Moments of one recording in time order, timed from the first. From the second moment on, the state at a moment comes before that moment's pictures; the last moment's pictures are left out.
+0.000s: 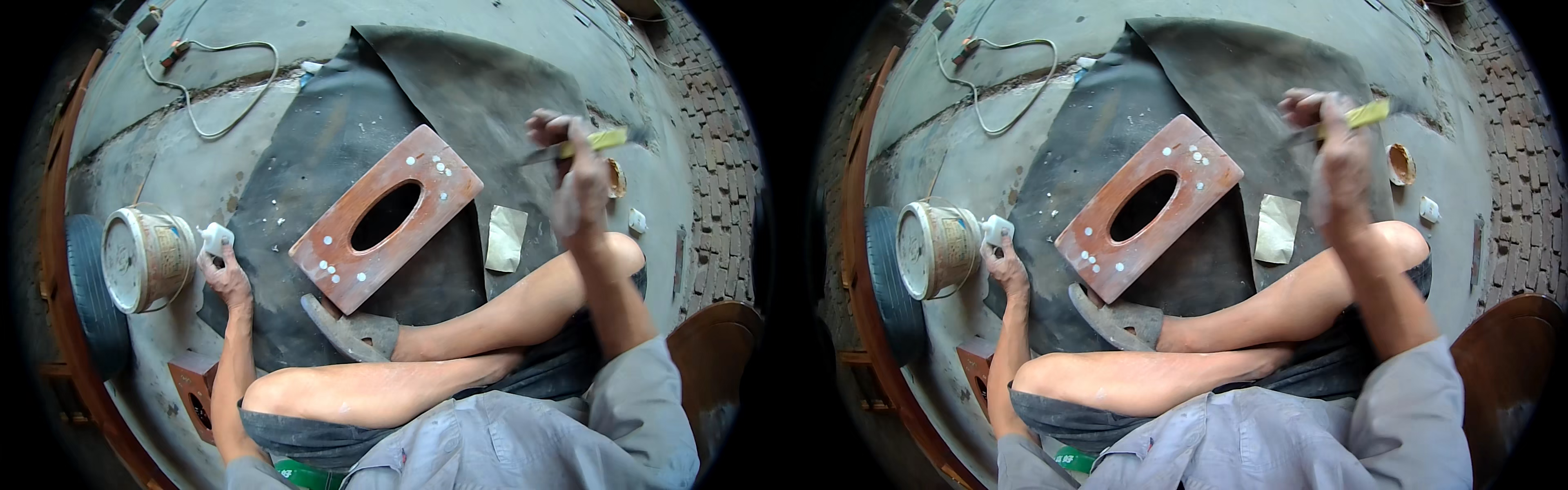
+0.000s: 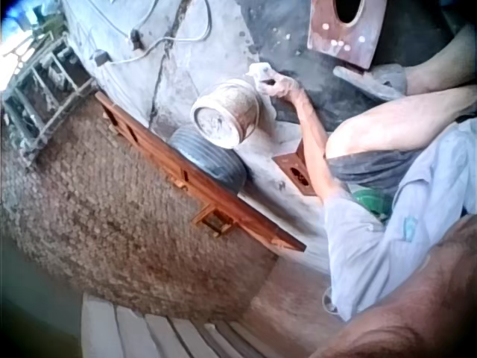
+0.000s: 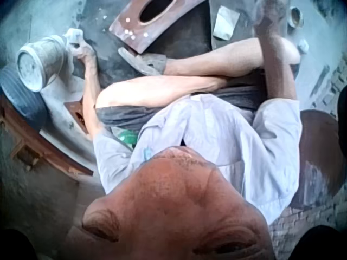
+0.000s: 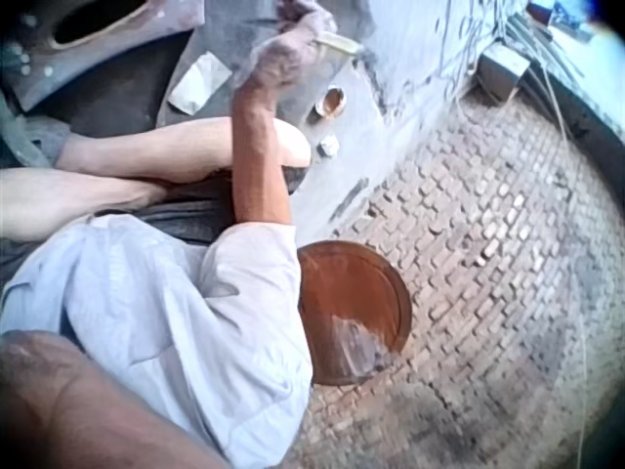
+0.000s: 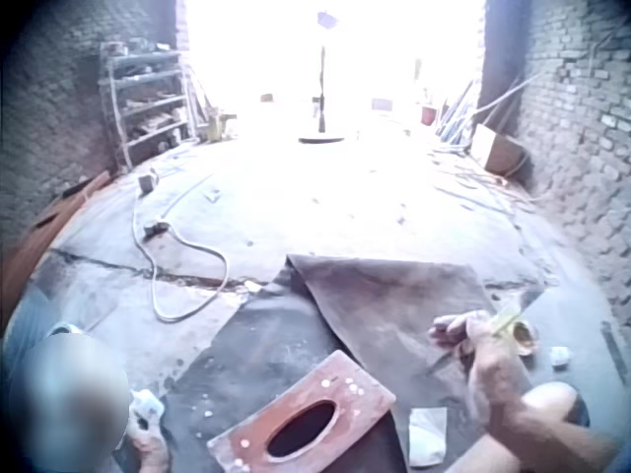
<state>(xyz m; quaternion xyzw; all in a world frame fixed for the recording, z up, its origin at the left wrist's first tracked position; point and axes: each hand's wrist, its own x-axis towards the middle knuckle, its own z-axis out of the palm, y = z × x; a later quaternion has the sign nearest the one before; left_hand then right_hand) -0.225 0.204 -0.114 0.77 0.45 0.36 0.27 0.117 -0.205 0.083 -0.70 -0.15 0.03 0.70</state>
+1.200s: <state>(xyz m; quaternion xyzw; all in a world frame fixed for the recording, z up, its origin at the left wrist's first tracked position) -0.176 0.078 0.063 0.92 0.22 -0.05 0.32 0.174 -0.510 0.065 -0.96 -0.27 0.07 0.10</state>
